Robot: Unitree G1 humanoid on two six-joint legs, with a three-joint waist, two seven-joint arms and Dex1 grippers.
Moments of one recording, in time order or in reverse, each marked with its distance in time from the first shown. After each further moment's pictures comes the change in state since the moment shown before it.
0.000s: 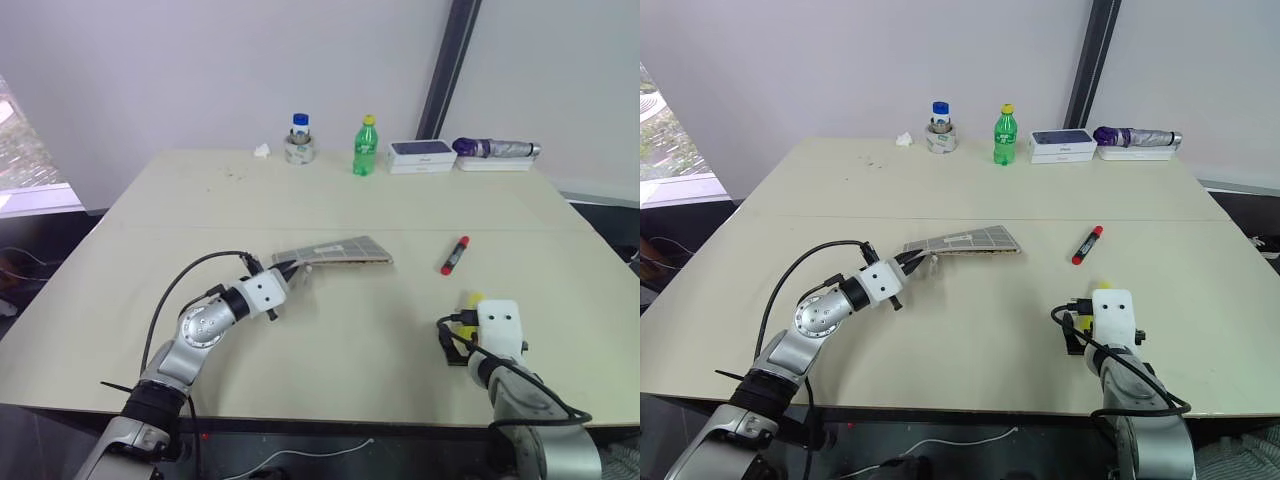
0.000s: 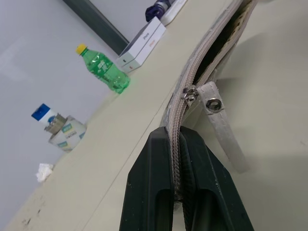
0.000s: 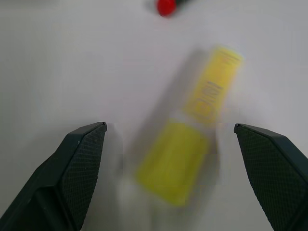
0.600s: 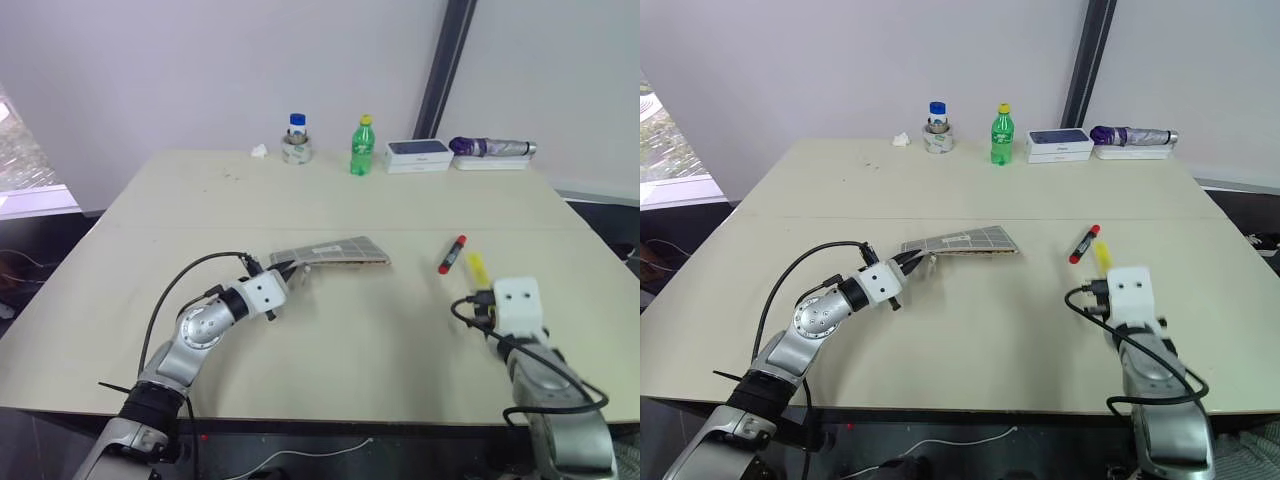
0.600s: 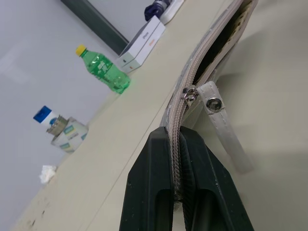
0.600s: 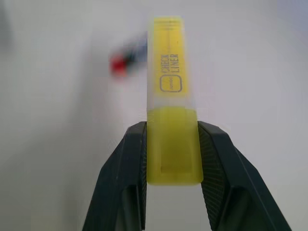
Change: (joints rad) left arm -0.004 -0.001 -0.003 -0.002 0.019 -0.001 0.014; right arm -0.065 -0.182 0.006 0.064 -0.043 -0.293 0.103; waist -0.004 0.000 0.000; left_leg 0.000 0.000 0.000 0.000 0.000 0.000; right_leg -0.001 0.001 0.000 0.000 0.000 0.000
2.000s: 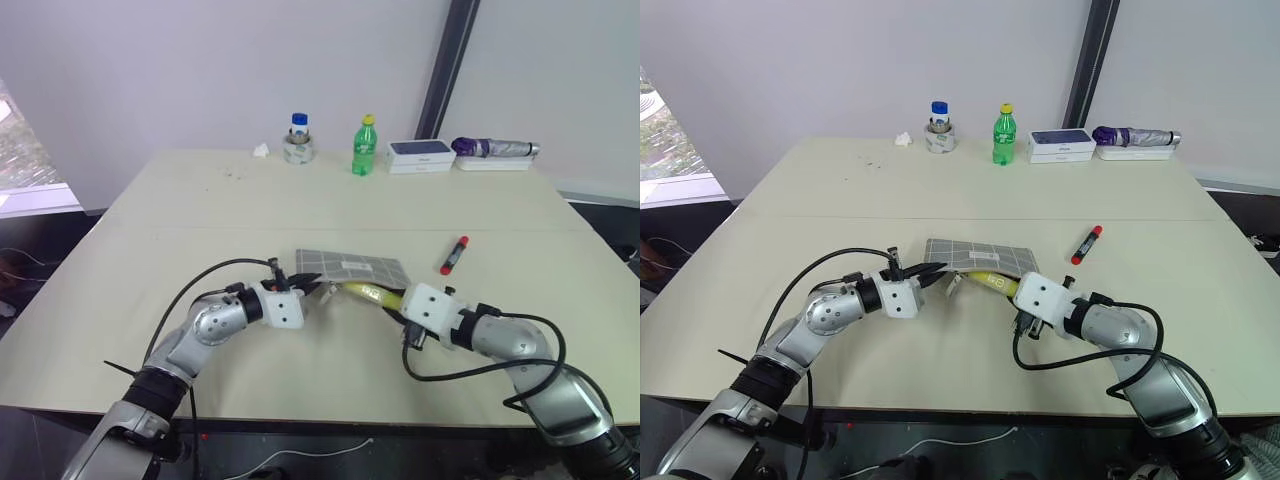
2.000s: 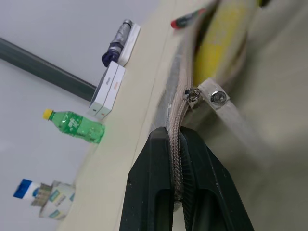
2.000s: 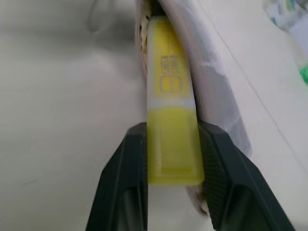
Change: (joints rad) left arm -0.066 0.040 -0.106 0.020 0.066 -0.166 -0.095; right arm -0.161 -0.356 0.379 0.149 -0.160 -0.379 0.596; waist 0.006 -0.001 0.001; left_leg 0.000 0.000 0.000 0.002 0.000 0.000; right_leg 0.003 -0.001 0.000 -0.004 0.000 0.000
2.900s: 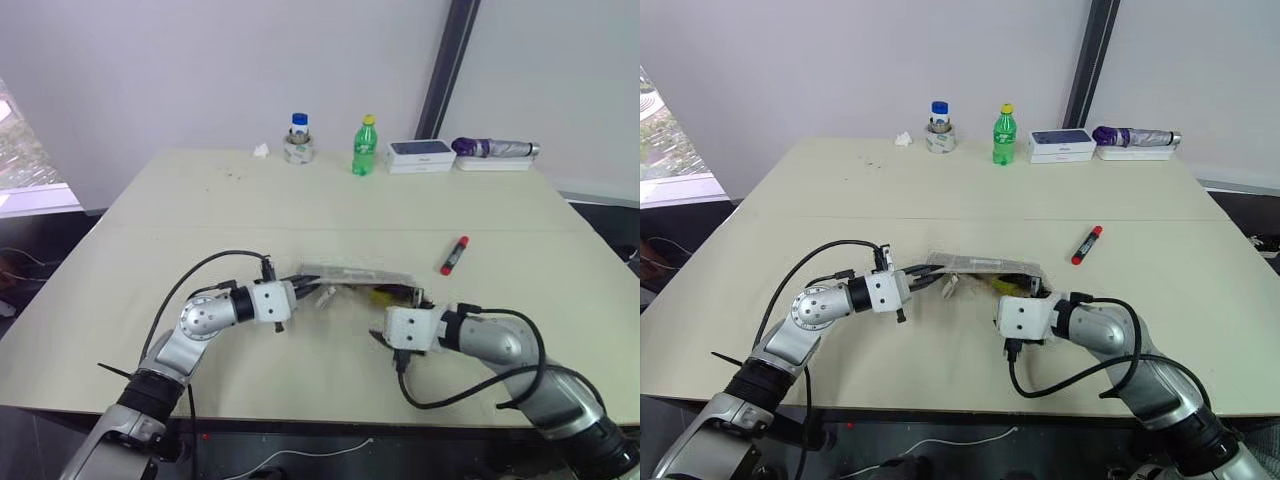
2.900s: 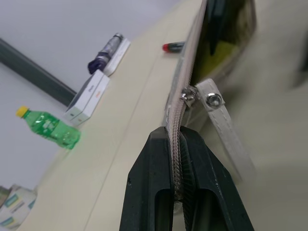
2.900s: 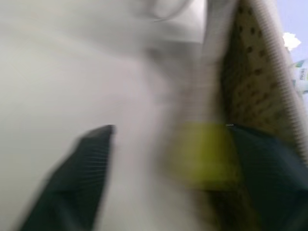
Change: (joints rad) left arm 0.018 0.011 0.047 -0.041 -0.221 0.066 -0.180; right arm -0.019 -0.030 0.069 0.023 -0.156 -0.188 0.063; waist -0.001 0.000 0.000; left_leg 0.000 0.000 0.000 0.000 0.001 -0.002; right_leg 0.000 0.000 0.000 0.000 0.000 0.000
